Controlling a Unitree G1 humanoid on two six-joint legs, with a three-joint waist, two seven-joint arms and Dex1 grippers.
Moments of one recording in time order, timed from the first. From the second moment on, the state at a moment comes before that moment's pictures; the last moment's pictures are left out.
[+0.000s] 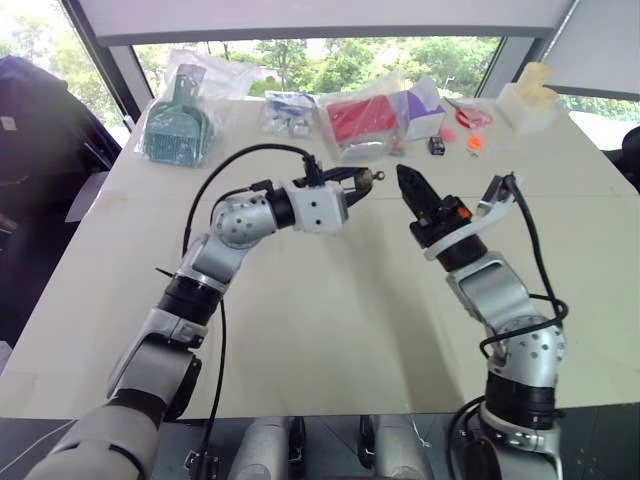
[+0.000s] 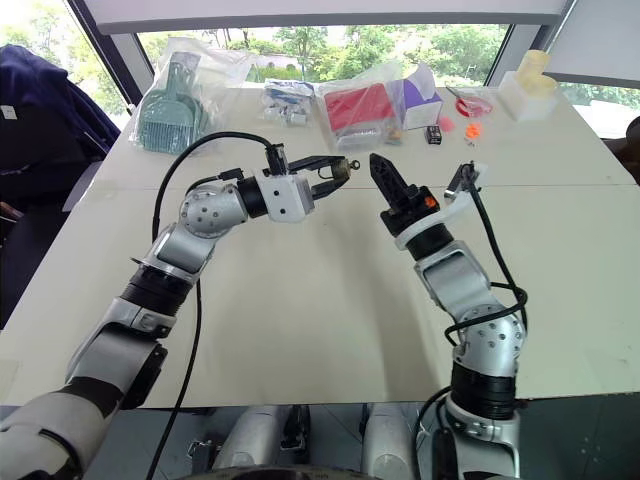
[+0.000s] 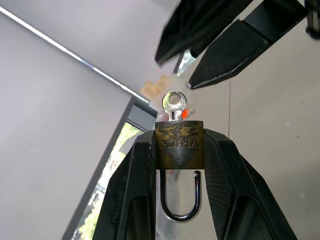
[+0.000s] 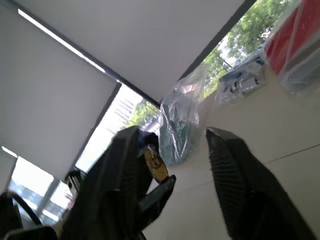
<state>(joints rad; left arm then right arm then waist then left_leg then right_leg) -0.85 0.36 -0.28 0.33 0.18 -0.46 -0.66 -0.35 -0.27 -0.24 -0.39 1.36 0.63 -0.07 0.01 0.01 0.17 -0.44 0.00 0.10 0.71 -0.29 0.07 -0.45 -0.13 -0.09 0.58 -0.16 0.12</state>
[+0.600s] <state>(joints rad) -0.79 0.36 -0.30 0.24 0.14 -0.49 -0.73 -0.33 -0.48 -0.18 -0.39 1.24 0.74 0.24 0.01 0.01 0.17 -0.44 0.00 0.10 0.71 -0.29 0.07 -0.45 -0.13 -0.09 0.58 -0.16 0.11</state>
